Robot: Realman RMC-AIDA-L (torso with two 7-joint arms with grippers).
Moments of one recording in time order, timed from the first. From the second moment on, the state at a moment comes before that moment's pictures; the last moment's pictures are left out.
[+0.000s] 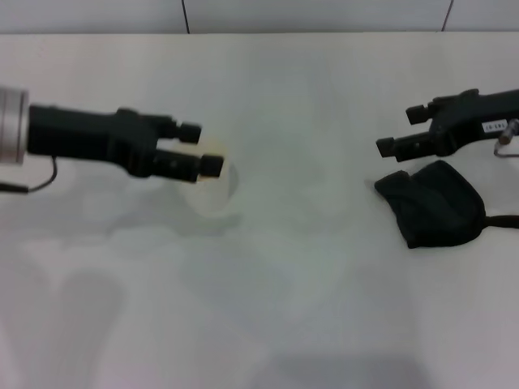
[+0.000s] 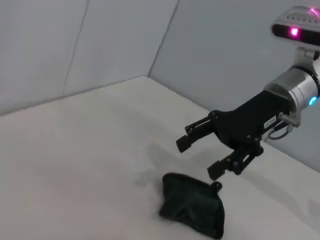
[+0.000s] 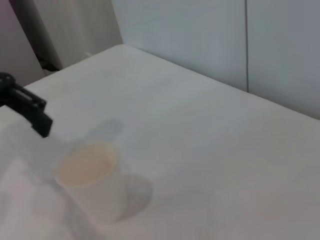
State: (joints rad) left arm -1.01 -2.08 2.85 -0.82 -0.11 1.94 -1.47; right arm 0.46 2.01 -1.17 -1.24 -2.07 -1.33 2.11
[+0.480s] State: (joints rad) left arm -0.85 -2.08 2.85 -0.80 -0.13 1.93 -1.43; right arm 0.39 2.01 -1.14 -1.16 -2.03 -1.31 1.94
